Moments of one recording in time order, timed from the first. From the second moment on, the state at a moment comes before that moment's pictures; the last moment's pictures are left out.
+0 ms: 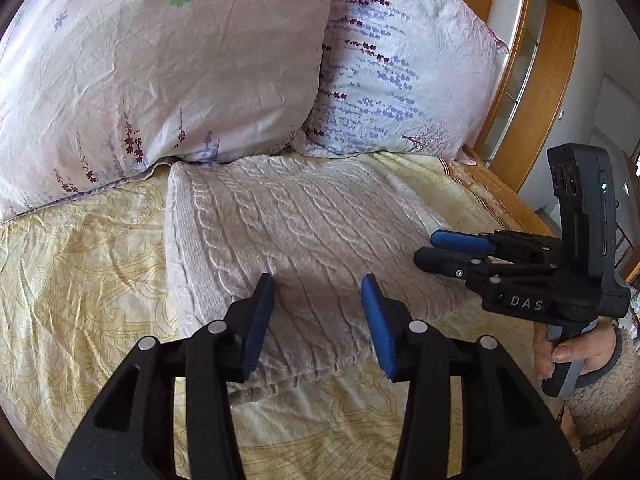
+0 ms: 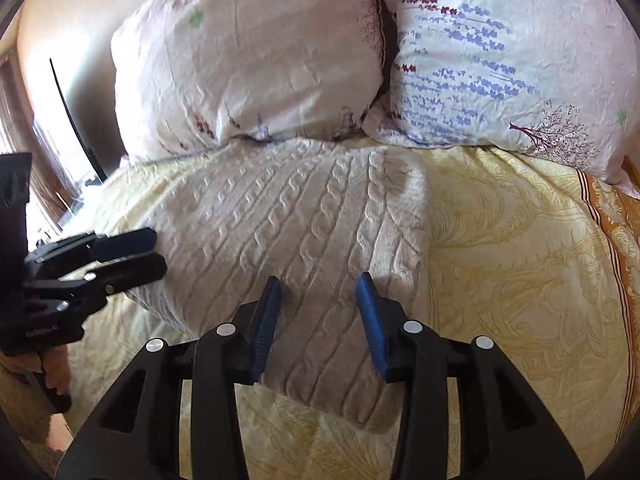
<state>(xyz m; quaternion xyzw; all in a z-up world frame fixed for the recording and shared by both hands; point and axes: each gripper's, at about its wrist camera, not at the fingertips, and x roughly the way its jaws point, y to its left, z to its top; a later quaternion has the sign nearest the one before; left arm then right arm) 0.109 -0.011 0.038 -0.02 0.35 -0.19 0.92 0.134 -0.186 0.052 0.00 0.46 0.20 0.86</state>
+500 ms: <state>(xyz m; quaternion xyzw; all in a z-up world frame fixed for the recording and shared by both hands) 0.078 0.023 0.043 0.00 0.32 -0.13 0.94 0.097 -0.223 0.080 0.04 0.40 0.12 0.91</state>
